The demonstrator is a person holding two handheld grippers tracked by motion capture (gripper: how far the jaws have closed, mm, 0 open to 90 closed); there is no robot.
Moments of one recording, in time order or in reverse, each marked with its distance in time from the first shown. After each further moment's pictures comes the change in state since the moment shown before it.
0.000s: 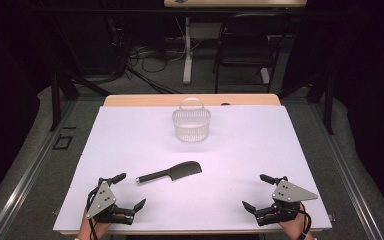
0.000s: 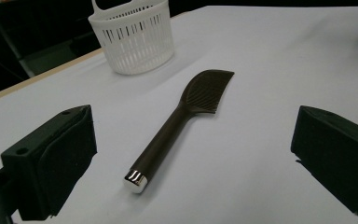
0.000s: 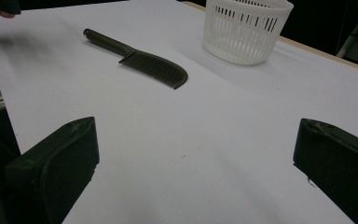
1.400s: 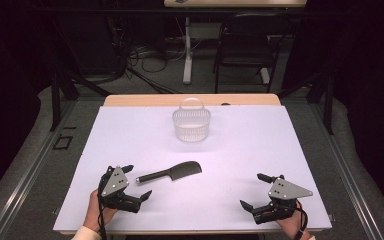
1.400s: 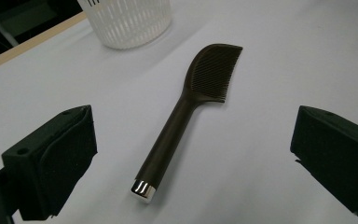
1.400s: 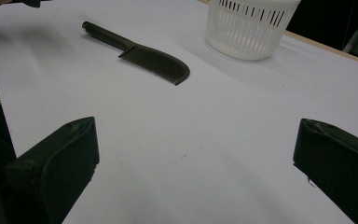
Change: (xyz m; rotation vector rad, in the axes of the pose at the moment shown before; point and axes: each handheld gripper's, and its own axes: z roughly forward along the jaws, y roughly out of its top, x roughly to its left) left arm 0.015 0.032 0.030 0.208 -0.047 0.013; right arm -0.002 0.000 0.009 0.029 0.008 -0.004
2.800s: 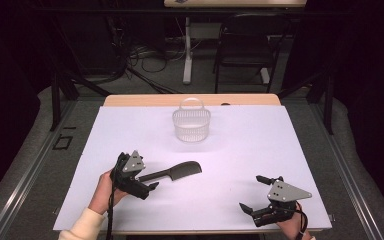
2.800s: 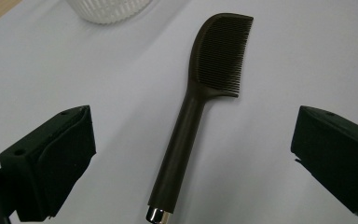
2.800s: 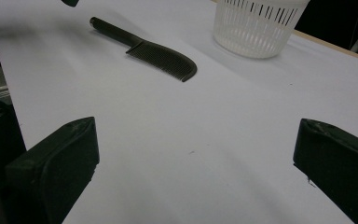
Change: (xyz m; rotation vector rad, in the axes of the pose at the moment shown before) left arm 0.018 0.039 0.034 0.229 -0.065 0.044; right arm 0.004 -0.001 -0.001 0.005 0.020 -0.015
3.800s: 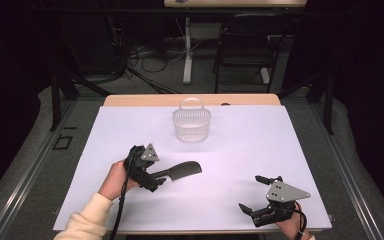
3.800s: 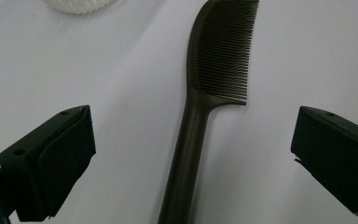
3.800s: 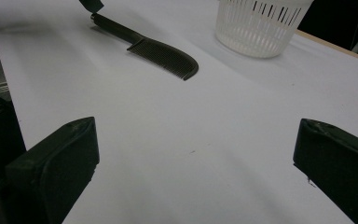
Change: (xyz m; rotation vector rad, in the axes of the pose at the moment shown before) left arm 0.010 0.031 0.031 0.176 -0.063 0.073; right arm 0.001 0.001 0.002 0.014 0.002 -0.014
